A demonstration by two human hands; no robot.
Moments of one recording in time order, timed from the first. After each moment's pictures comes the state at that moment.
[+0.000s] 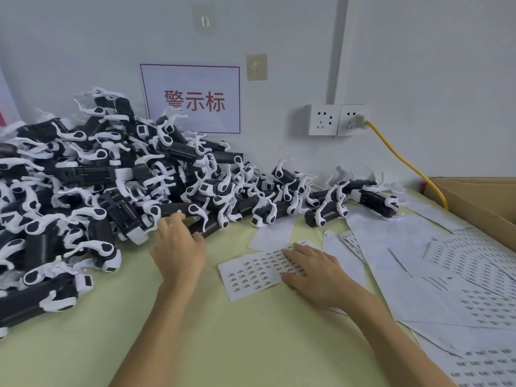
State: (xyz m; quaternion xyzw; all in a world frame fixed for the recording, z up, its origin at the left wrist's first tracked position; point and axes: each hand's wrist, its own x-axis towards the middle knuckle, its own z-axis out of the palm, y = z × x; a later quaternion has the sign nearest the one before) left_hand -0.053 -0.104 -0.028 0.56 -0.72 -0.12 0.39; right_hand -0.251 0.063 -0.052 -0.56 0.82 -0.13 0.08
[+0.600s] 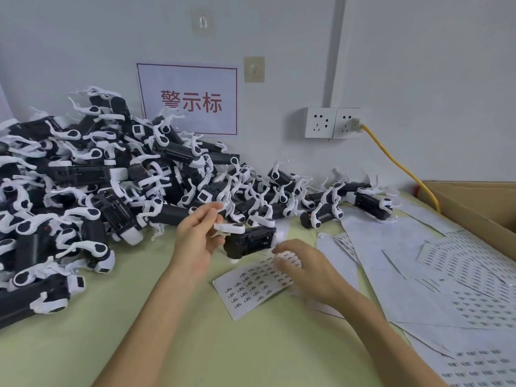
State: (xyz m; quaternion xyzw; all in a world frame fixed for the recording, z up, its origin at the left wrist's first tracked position) left_hand -0.069 -0.092 -0.009 0.21 -0.48 -0.71 0.47; right_hand -0.239 0.066 -0.036 -0.56 0.75 -0.34 0.11
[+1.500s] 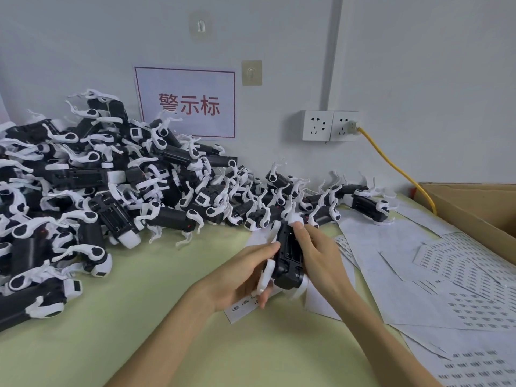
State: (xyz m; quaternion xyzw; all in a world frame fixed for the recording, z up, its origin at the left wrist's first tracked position) left_hand -0.090 -0.035 -0.013 0.14 -0.65 -0.74 0.11; right_hand -0.229 0.070 -0.019 -0.42 0.67 -0.60 0.10
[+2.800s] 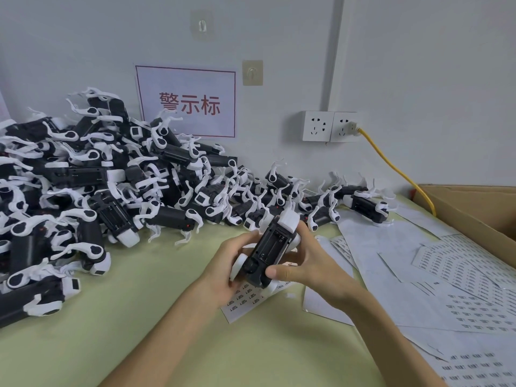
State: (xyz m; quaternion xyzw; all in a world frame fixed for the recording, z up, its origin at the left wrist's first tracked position) left_hand -0.087 -0.039 -0.012 0.22 -0.57 -0.77 0.20; right_hand -0.232 0.081 -0.009 -0.54 0.54 -0.56 0.33
